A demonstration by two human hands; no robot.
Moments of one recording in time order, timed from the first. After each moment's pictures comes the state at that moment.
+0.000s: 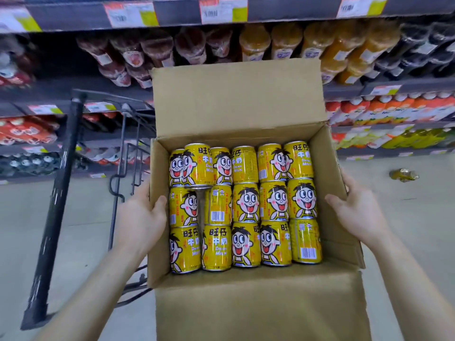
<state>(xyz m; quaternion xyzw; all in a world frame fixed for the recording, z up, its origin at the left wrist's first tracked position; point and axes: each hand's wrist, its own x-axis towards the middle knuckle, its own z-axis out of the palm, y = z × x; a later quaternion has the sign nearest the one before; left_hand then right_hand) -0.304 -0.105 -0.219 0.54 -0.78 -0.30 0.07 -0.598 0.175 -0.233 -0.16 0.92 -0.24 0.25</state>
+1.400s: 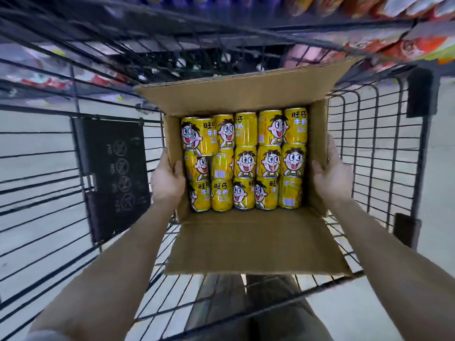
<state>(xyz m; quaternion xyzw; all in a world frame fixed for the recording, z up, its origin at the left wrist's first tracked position) -0.393 -0.118 -0.611 0.62 -0.69 -0.36 -0.05 -0.662 0.137 -0.601 -0.15 0.94 -0.13 0.27</state>
